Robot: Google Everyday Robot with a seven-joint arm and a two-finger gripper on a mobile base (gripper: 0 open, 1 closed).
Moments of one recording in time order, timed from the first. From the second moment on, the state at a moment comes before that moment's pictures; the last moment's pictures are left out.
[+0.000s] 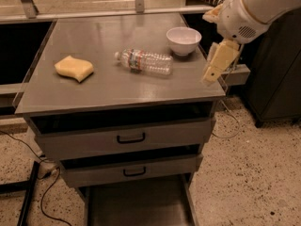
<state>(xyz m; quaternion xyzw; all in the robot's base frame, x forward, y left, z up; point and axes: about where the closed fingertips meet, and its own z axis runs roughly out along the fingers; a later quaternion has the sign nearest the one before) 0.574 -0.144 0.971 -0.65 0.70 -0.01 0.31</state>
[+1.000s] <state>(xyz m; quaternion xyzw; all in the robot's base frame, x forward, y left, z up) 0.650 -0.082 0.924 -0.69 0.65 0.02 0.31</state>
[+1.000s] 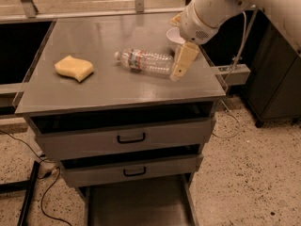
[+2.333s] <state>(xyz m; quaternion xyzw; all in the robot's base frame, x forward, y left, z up) 0.686 -0.016 0.880 -0.70 0.64 0.12 0.30</state>
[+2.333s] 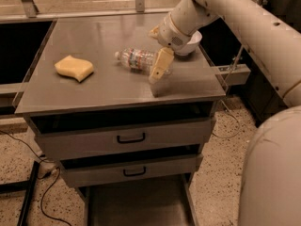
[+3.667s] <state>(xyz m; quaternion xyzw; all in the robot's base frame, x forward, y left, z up) 0.699 -0.012 0.848 -0.68 0.66 0.14 0.27</state>
